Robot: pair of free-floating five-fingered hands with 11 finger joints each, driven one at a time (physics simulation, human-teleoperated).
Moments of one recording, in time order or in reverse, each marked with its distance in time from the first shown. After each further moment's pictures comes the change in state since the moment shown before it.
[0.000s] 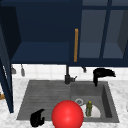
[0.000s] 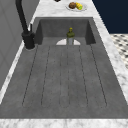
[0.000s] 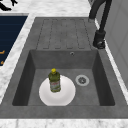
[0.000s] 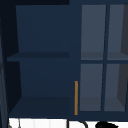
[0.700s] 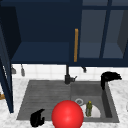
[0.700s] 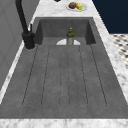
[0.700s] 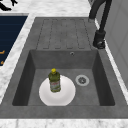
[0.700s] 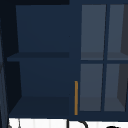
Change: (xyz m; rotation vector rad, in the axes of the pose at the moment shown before) left hand 0.000 0.000 0.000 0.000 0.000 0.000; right hand -0.022 0.037 -0.061 0.012 -0.117 -0.002
